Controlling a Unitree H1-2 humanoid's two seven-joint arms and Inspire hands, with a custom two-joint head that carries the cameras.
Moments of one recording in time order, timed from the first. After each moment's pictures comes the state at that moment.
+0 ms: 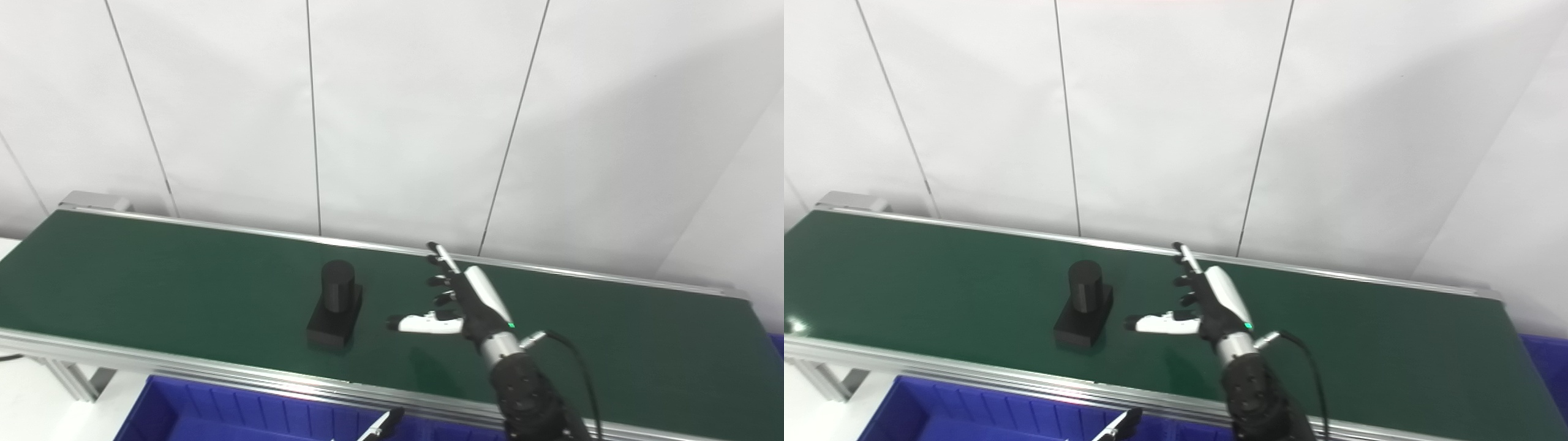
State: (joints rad) left arm 0.26 0.11 -0.31 -0.01 0.19 -0.26 -0.24; right arm -0.46 -0.01 0.32 0.22 -0.48 0.28 0.11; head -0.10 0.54
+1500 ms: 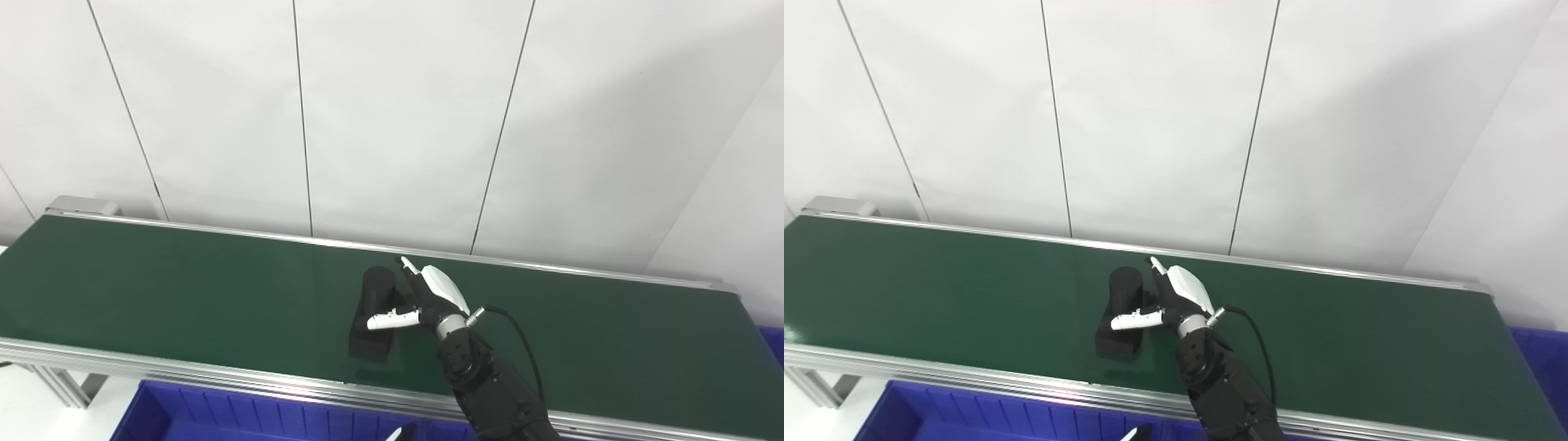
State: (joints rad) left arm 0.30 0.09 -0.38 -0.09 0.28 -0.21 -0.22; right arm -0.73 0.06 0.38 0.88 -0.53 0.15 -0.09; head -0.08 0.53
